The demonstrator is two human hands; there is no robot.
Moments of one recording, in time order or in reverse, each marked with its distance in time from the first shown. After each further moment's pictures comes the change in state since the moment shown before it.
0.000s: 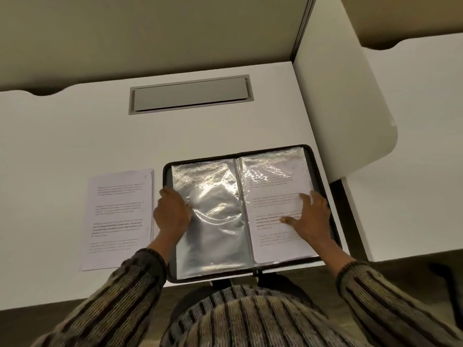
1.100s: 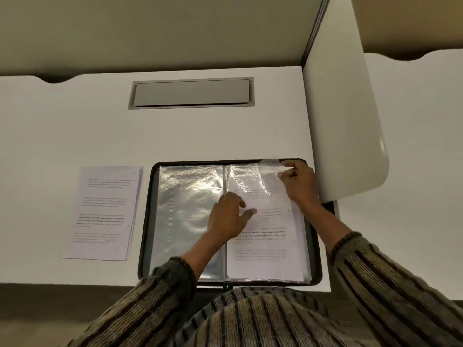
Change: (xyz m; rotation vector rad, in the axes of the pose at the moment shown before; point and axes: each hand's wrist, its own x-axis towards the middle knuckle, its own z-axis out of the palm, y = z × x) left_hand -0.062 0.168 0.037 -0.294 -0.229 0.405; right_hand 0.126 -0.025 -0.074 0.708 0.035 -0.082
